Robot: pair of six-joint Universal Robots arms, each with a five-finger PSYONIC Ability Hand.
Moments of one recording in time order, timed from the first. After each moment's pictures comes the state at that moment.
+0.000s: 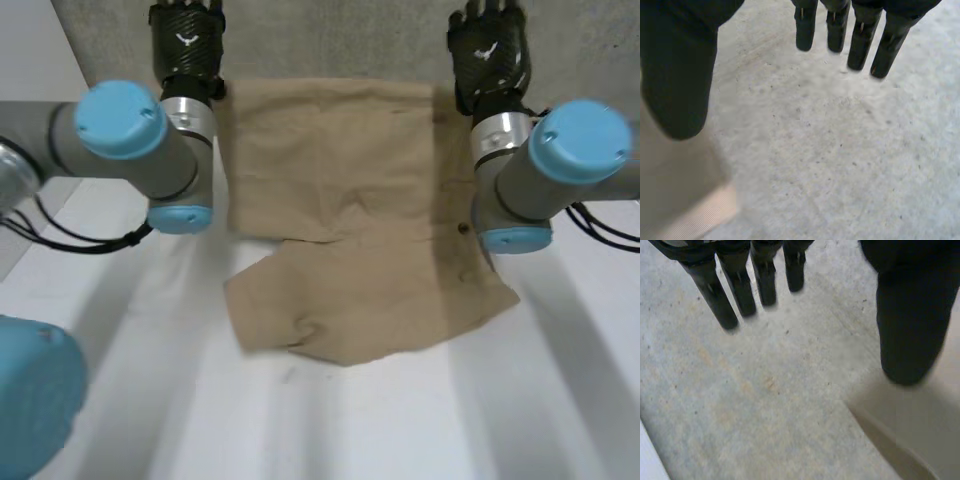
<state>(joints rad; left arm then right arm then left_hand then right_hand) 4.25 -2.52 -0.54 3.55 -1.74 3.55 1.98 -0.76 0.87 -0.57 1.61 2.48 0.22 0.32 0.33 0.32 0.14 0.22 0.25 0.27 0.27 0.11</state>
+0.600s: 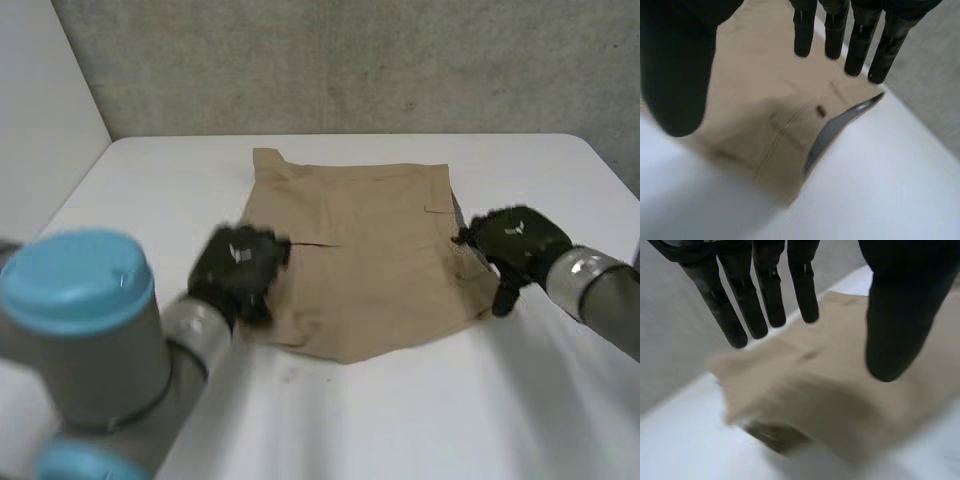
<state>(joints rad) 4.04 -1.86 -1.69 3.28 -1.67 3.36 1.73 -1.19 1.57 0.08 1.22 2.53 0.60 0.59 0.58 0.58 0.41 0.30 0.35 0.35 0.35 0.17</state>
